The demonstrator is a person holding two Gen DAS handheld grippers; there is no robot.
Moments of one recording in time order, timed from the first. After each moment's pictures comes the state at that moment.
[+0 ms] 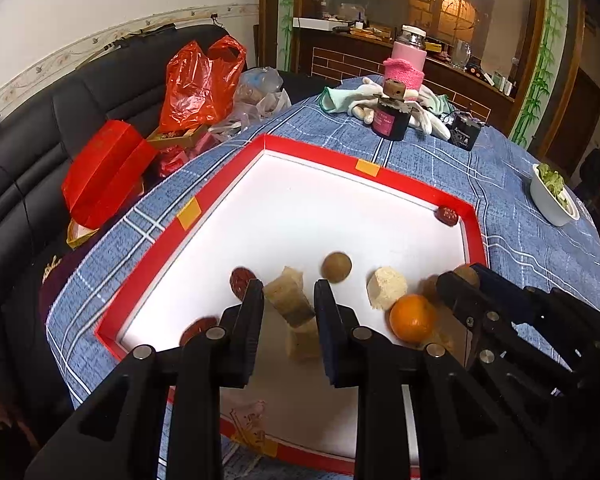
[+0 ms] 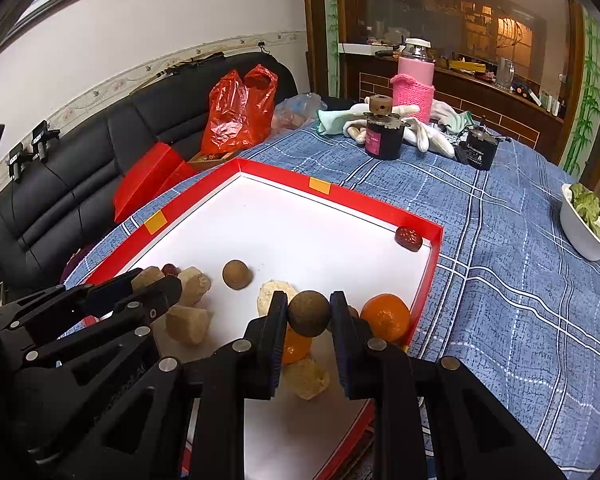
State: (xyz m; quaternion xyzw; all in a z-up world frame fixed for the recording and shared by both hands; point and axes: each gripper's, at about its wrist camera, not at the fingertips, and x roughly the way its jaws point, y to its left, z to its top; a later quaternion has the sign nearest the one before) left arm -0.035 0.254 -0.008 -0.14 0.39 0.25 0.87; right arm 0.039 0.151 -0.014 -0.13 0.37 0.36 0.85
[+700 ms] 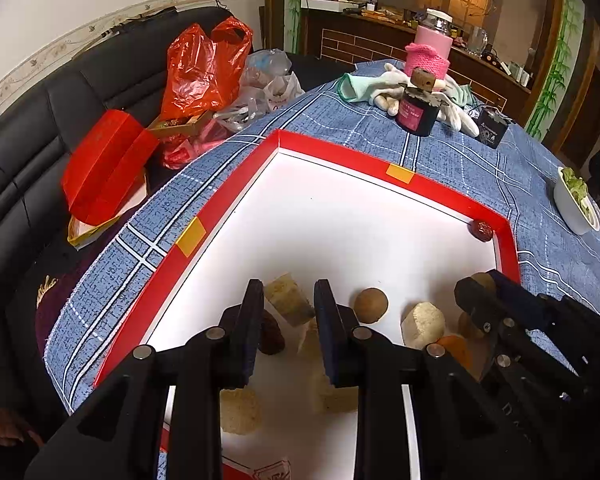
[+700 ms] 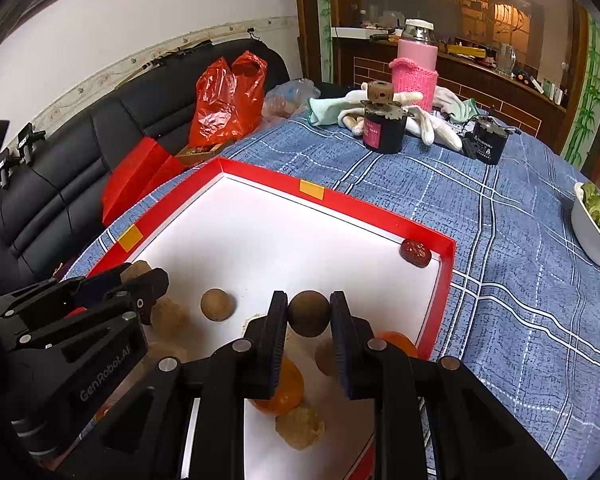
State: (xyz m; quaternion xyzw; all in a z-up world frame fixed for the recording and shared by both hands) left arm -0.005 0.283 -0.021 -0.15 0.43 0.26 0.85; right arm 0.074 0.179 -0.026 -0.13 0.40 0.35 0.84
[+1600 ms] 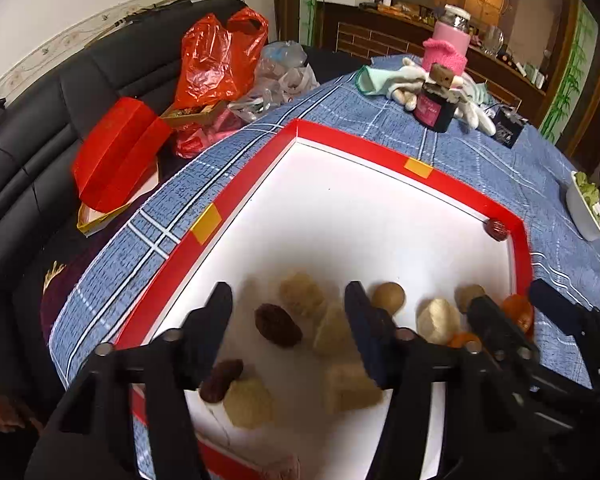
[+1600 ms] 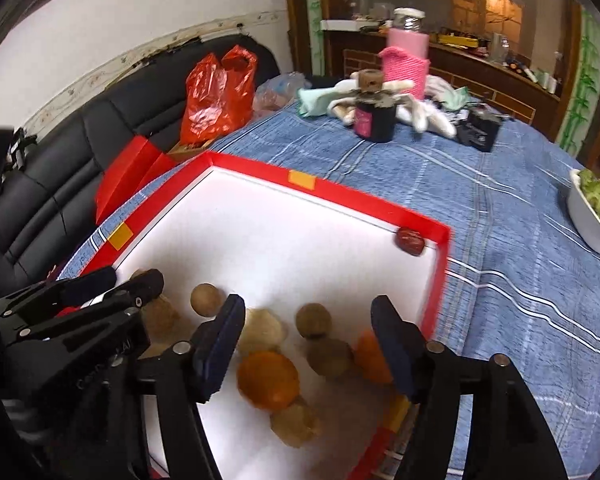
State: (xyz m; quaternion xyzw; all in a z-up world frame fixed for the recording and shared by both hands) left arm -0.010 0.284 -0.025 -0.16 0.44 0.28 0.84; right arm 0.075 0.171 -0.027 -0.12 0.41 0.33 0.84
